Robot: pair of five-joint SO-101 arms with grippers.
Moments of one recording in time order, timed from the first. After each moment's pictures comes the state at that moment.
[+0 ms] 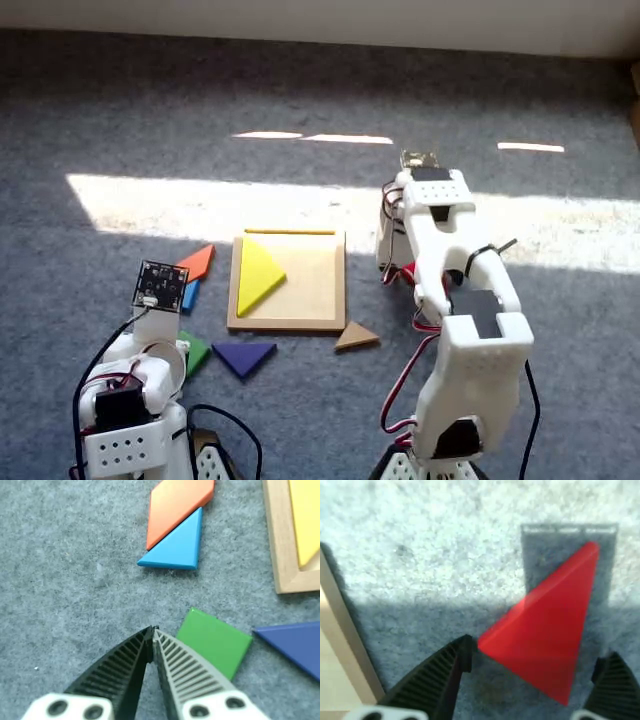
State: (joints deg) left arm -18.4 -101.3 96.0 75.4 -14.1; right arm -10.9 22.9 4.9 73.5 -4.4
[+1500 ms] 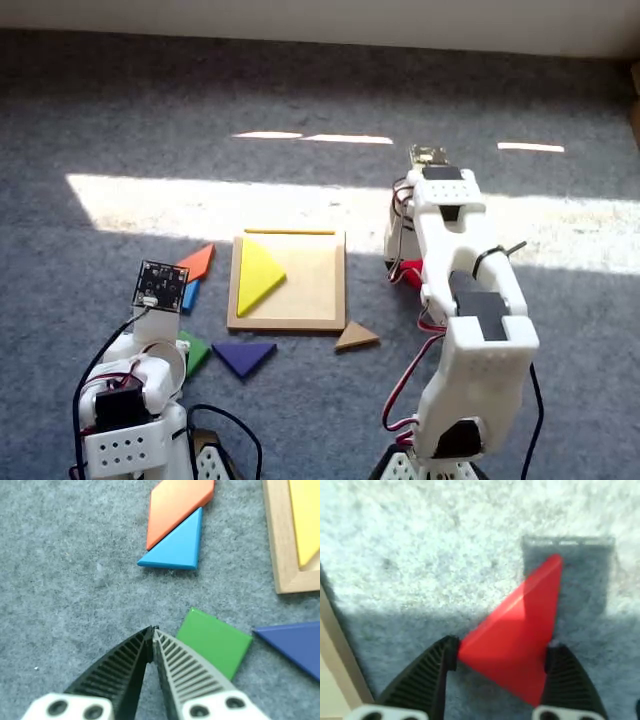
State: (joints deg) left arm -18.4 -101.3 96.0 75.4 -14.1; right arm -8.9 22.0 4.9 71.5 -2.1
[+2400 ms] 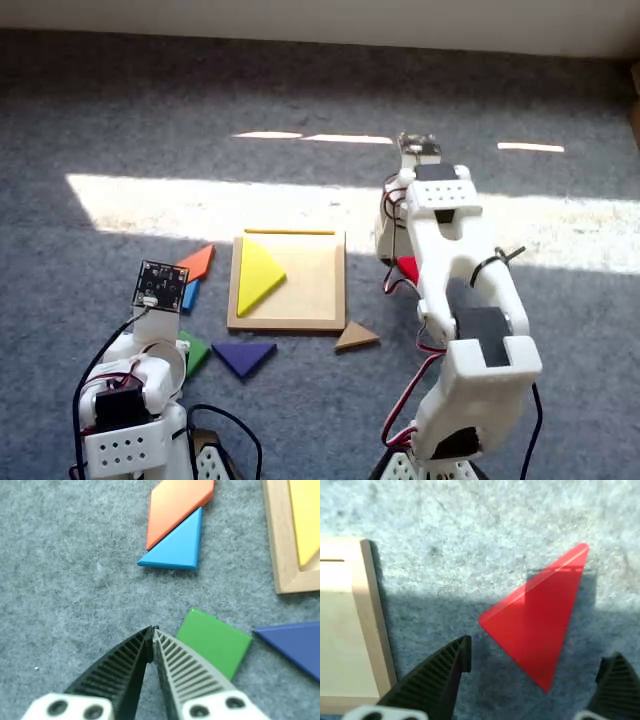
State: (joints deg) left arm -18.4 -101.3 96.0 75.4 -14.1; right arm -11.7 16.4 7.8 72.0 -2.1
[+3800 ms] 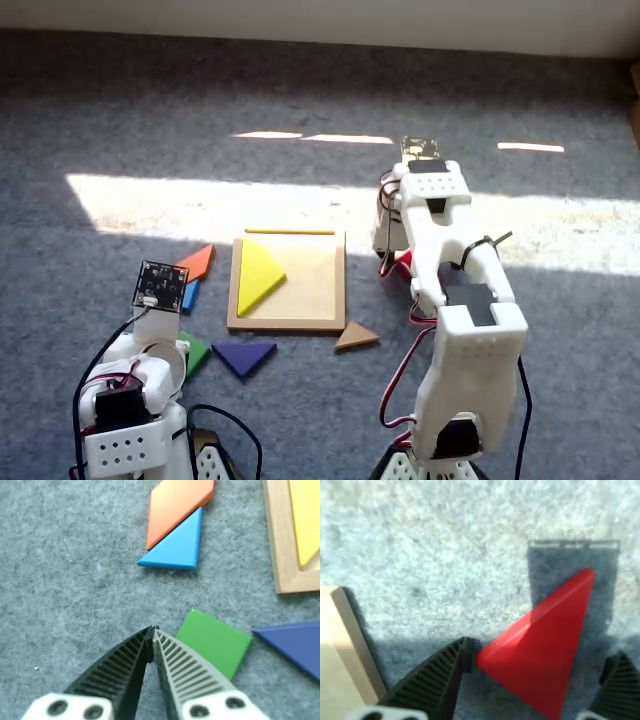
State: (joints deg) left arm -18.4 -101.3 96.0 75.4 -14.1; right arm -11.3 26.9 -1.8 72.0 -7.3
